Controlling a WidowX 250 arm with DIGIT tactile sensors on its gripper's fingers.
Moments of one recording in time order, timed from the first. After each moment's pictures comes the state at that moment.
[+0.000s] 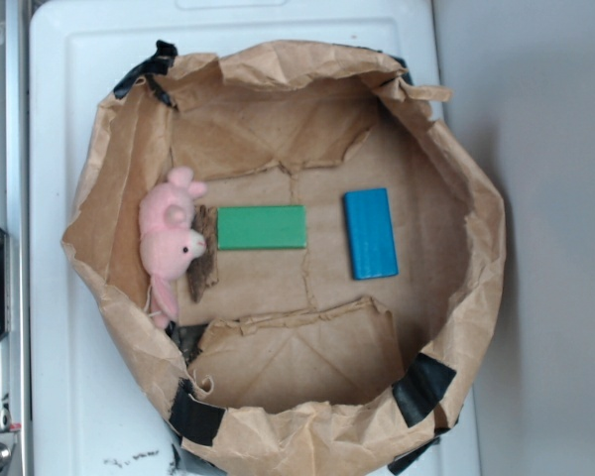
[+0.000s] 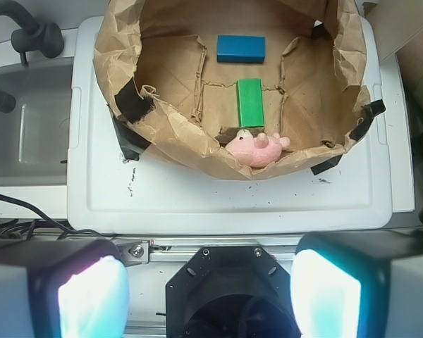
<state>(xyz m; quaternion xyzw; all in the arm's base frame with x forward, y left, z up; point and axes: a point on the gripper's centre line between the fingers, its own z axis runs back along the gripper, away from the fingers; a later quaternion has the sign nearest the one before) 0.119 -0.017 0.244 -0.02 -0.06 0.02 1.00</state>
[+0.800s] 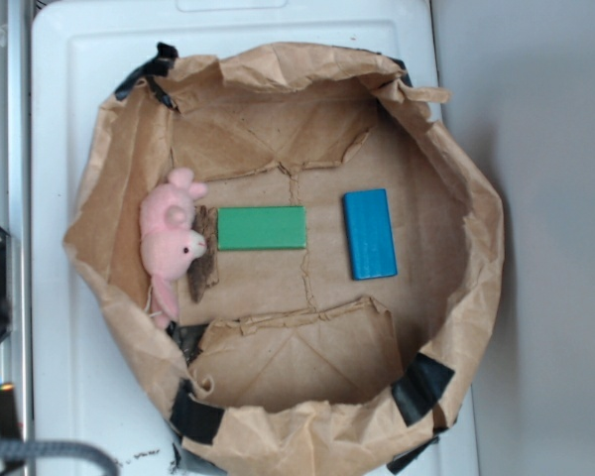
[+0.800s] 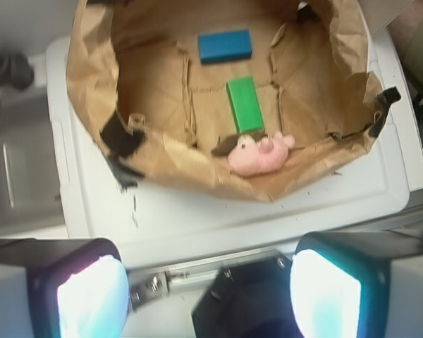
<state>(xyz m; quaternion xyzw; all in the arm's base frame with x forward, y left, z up) 0.156 -0.028 0.223 -0.02 -0.05 0.13 0.99</state>
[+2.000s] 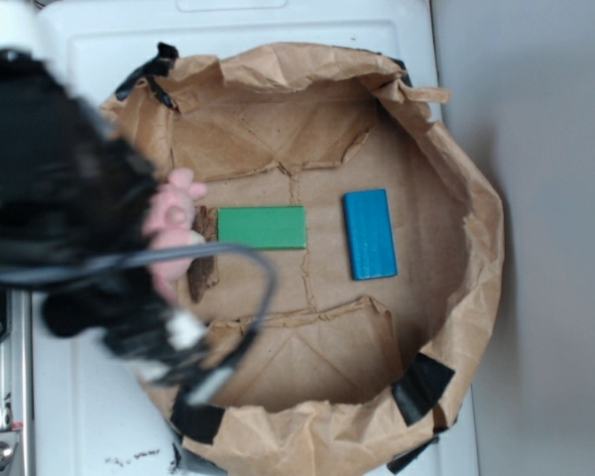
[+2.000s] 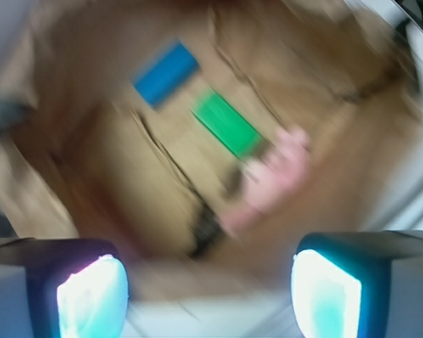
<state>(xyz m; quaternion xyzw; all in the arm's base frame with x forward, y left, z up) 0.216 -0.009 0.180 -0.08 -0.05 0.39 0.92</state>
